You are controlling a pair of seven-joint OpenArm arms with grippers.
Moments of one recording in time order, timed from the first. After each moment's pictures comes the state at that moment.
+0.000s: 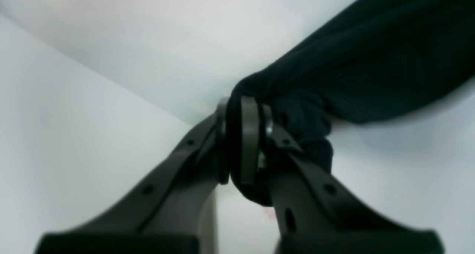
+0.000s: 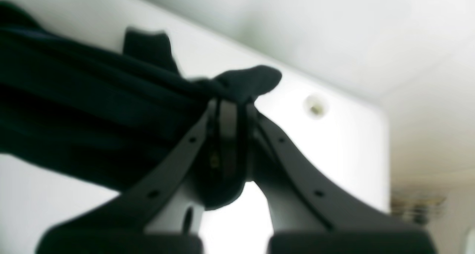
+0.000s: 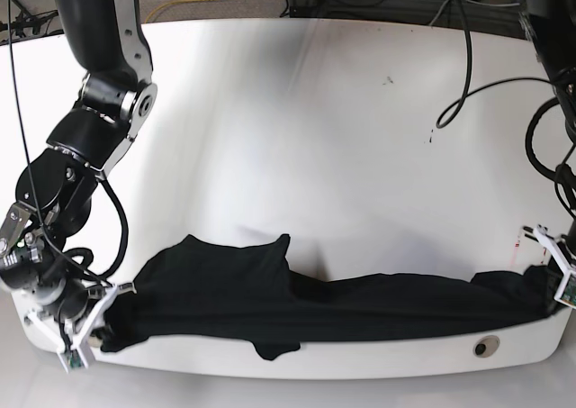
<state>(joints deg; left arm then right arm) -15.2 -33.2 -20.2 112.7 -14.3 -34.6 49.0 39.0 12.7 21.5 94.0 18.2 41.1 -78.3</state>
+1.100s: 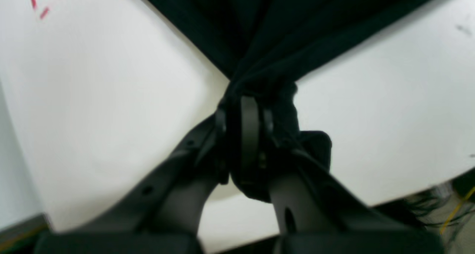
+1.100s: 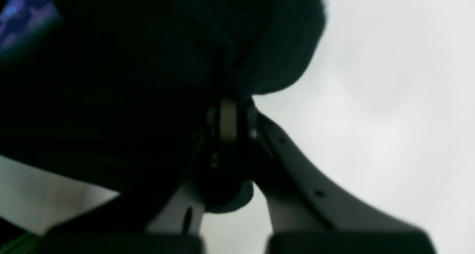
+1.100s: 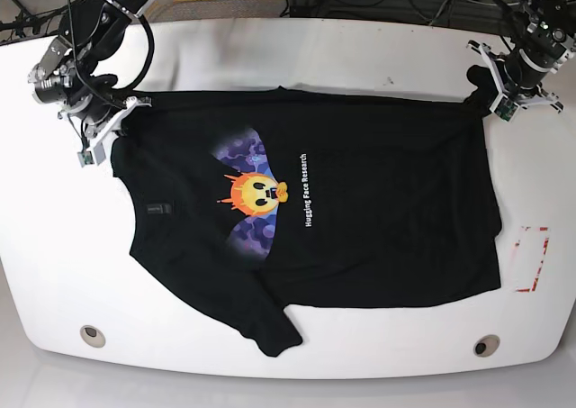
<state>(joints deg) 32.0 -21.2 -28.9 113.0 -7.4 -40.7 38.7 -5.3 4.6 41.7 103.2 26.6 41.0 -79.4</state>
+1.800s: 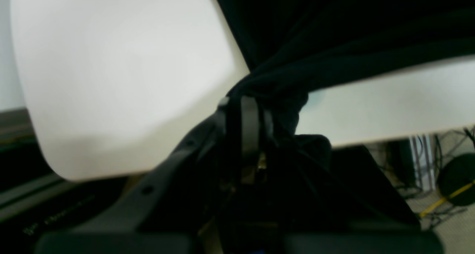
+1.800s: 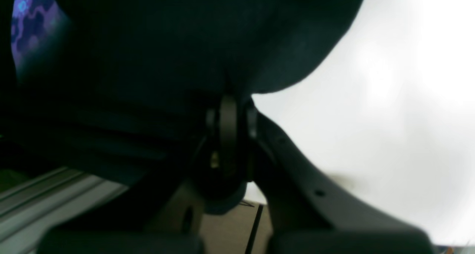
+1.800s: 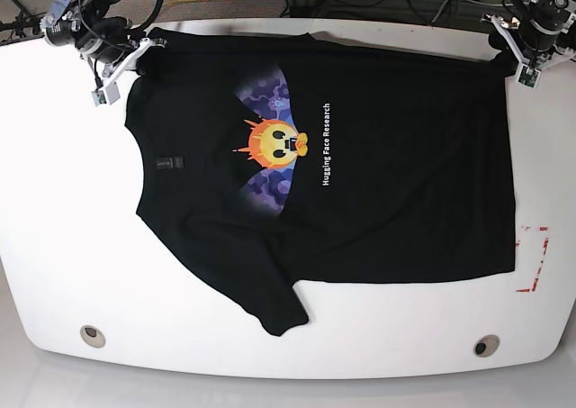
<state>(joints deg) 34.6 -9.9 -42.7 111.8 0.8 -44.4 38.5 -20.3 2.9 42.9 103.5 38.0 41.1 -78.4</state>
